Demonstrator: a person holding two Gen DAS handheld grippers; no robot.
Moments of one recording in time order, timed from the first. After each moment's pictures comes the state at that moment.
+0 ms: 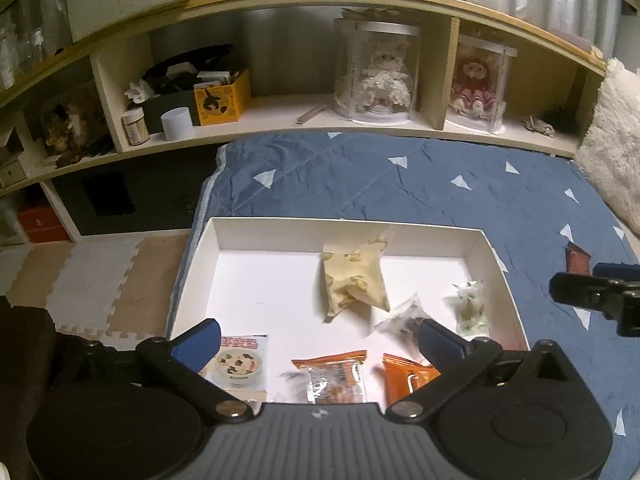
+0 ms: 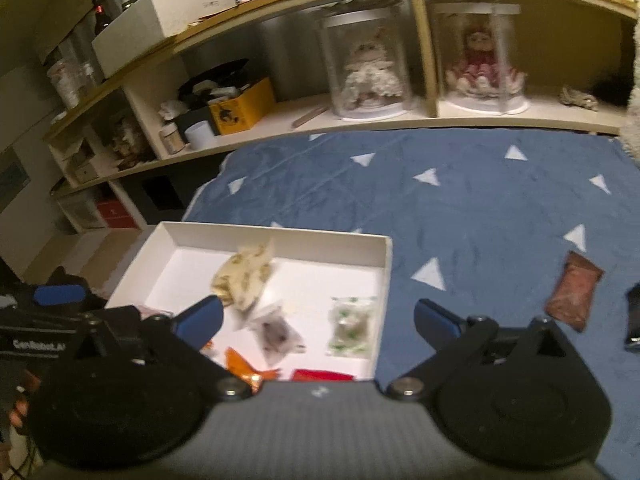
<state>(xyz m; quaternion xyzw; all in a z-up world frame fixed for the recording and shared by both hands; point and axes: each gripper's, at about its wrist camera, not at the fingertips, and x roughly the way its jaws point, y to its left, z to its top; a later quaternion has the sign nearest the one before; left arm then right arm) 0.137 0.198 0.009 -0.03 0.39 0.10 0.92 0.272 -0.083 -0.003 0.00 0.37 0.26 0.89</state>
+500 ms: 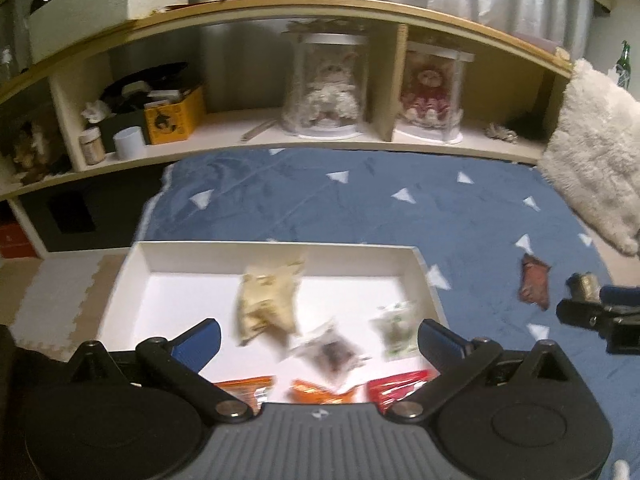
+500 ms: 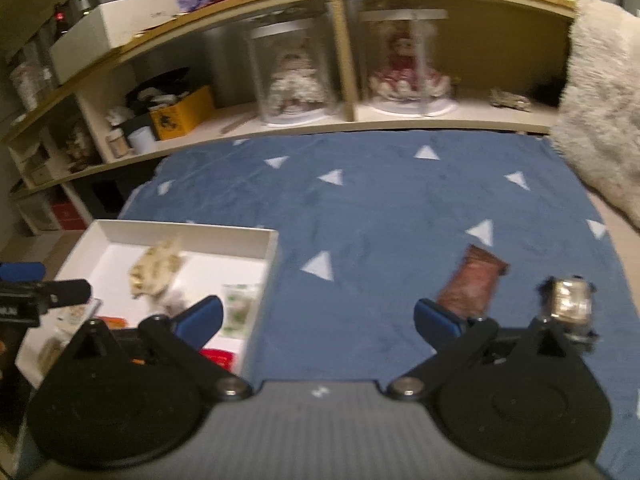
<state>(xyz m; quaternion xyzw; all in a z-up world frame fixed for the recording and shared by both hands) 0.162 0.136 0.012 -0.04 0.37 0.06 0.93 0.268 -0.162 -0.003 -0.02 0.37 0.19 0.91</state>
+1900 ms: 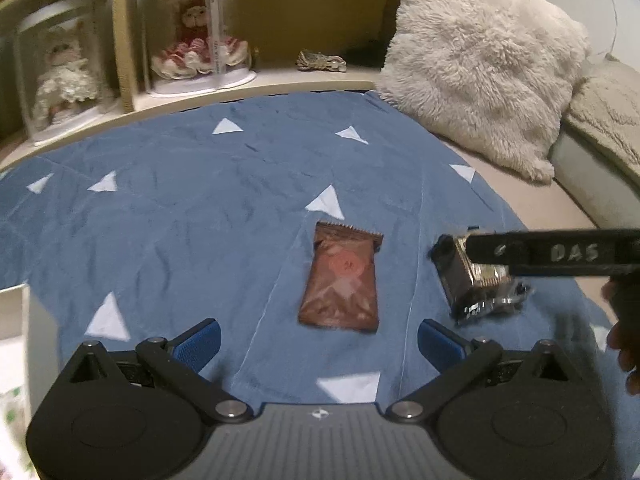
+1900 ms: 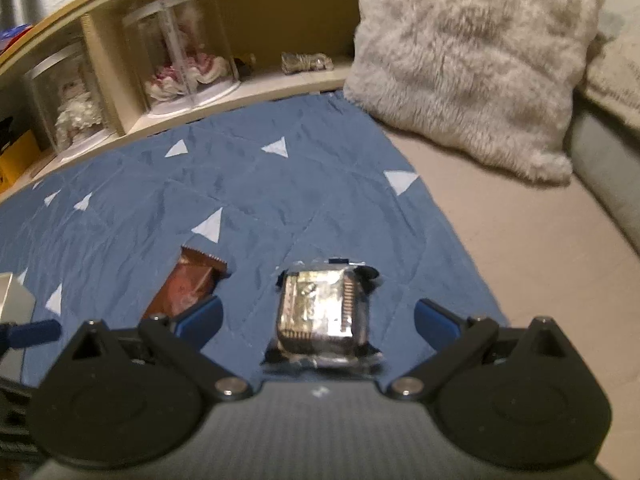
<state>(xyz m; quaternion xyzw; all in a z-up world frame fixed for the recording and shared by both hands) 0.310 -0.087 -0.099 0.01 0.39 -0.12 0.91 0.358 -0.340 -0.066 0.04 0.38 0.01 0.92</state>
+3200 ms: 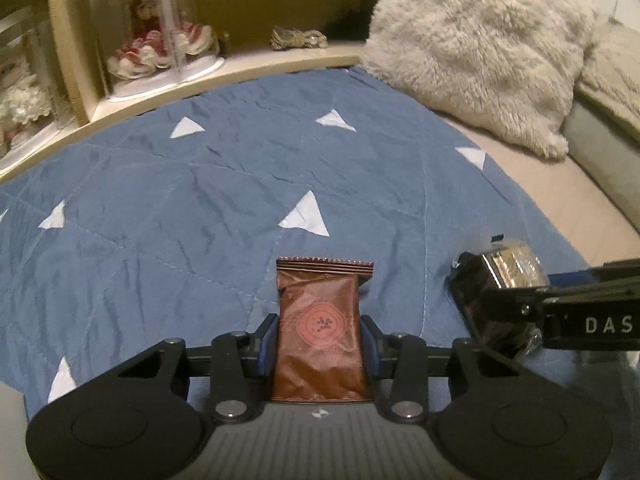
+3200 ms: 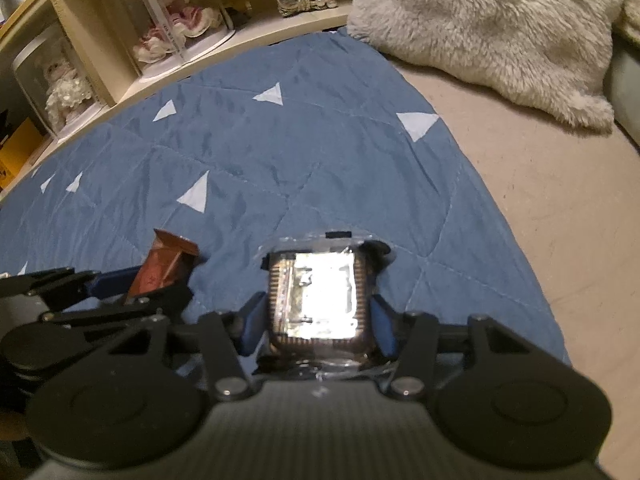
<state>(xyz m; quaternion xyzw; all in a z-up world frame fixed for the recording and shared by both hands) 0.359 -0.116 -0.111 0.06 0.41 -0.13 0.90 0.391 -0.357 -0.091 0.07 0.45 0.05 0.89</state>
